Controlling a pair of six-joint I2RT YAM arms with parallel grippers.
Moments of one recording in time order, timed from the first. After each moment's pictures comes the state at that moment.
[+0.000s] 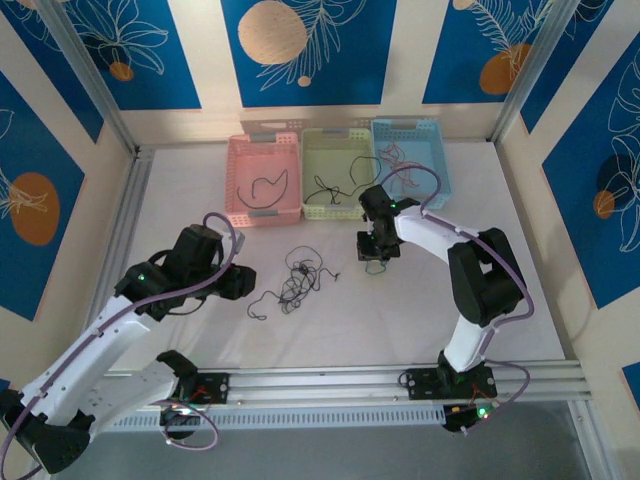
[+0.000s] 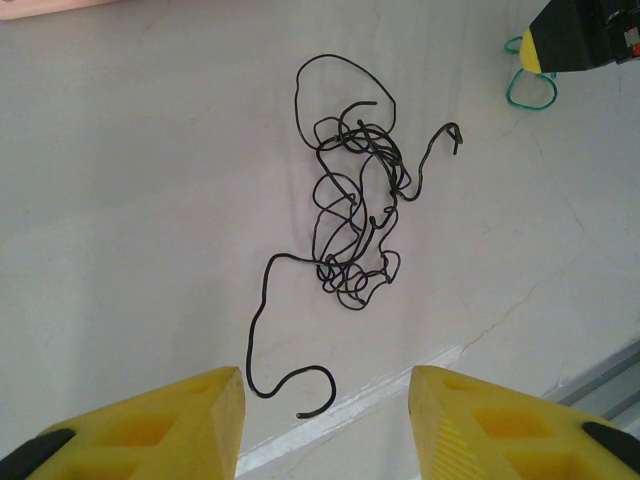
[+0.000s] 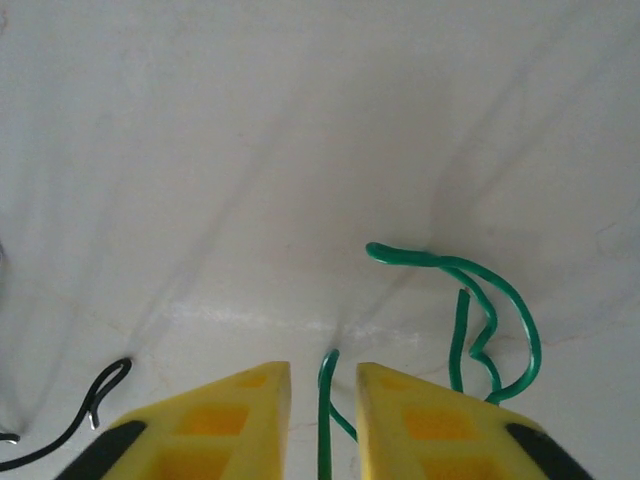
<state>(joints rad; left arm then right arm) -0.60 0.88 0.95 -0.97 0.08 -0.36 0.45 1.75 1.17 -0.77 -0.08 0.42</state>
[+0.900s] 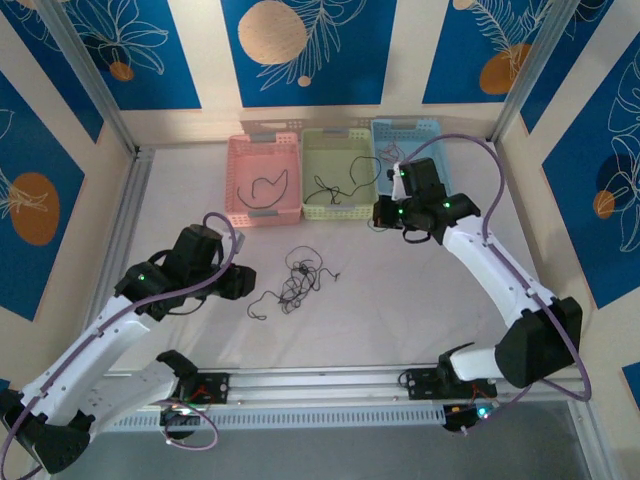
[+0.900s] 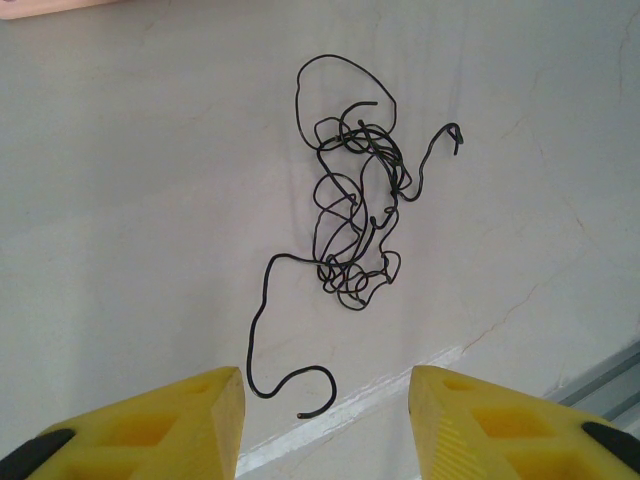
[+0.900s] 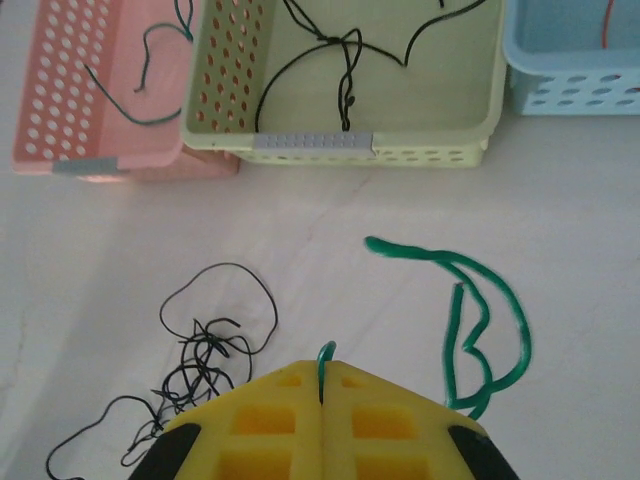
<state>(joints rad) -0.60 0.88 0.95 -0.97 0.08 -0.36 0.36 1.34 1.22 -0.73 -0.18 0.42</state>
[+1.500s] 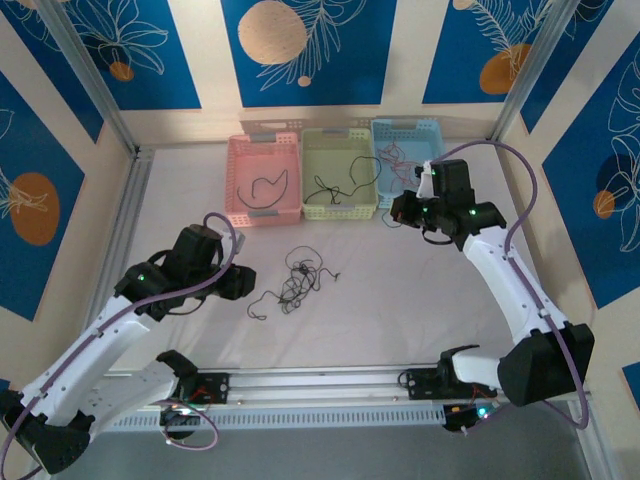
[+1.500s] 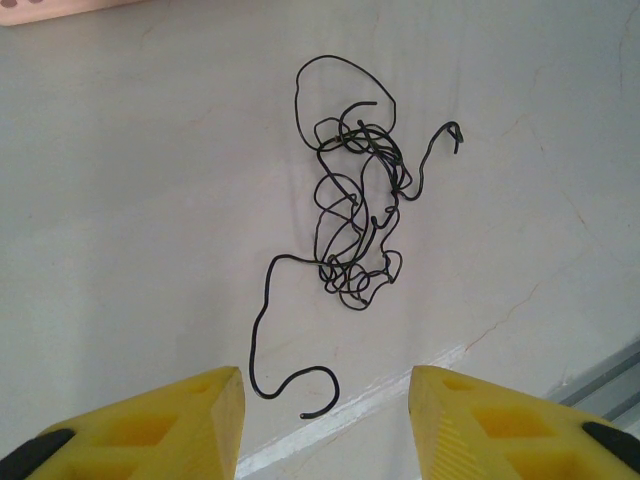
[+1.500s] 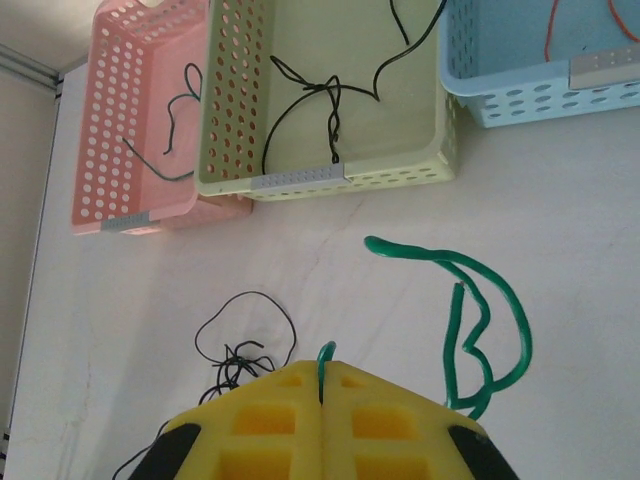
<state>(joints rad) -0.60 0.88 0.95 -0.97 0.08 -0.34 0.21 1.24 1.15 -0.70 -0.30 0.48</state>
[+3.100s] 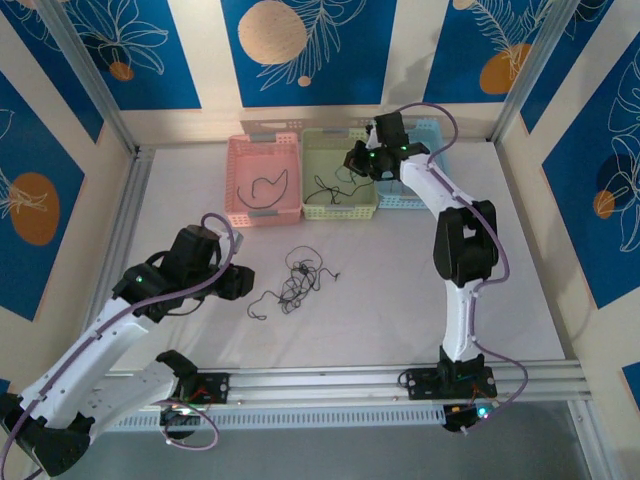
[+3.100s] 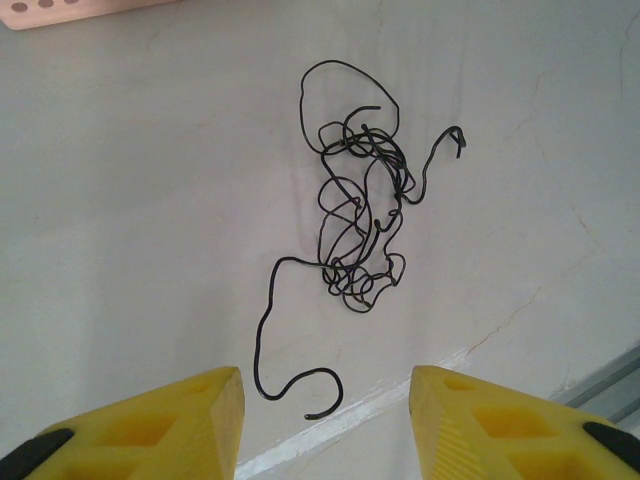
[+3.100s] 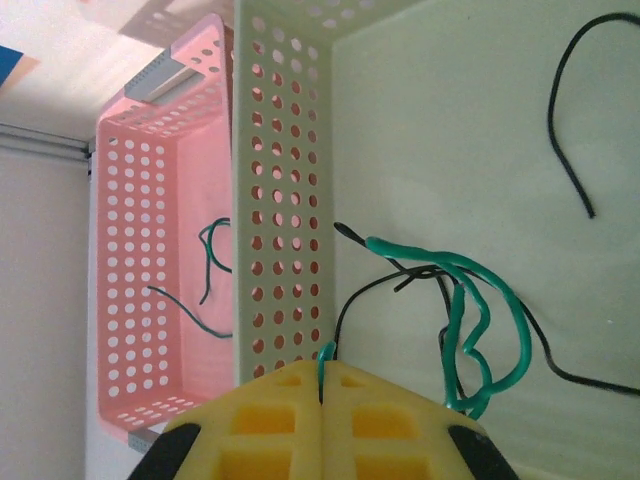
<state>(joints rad) -0.59 0.86 0.94 -0.96 0.08 -0.34 0.28 2.10 1.83 -0.51 -0.40 0.66</state>
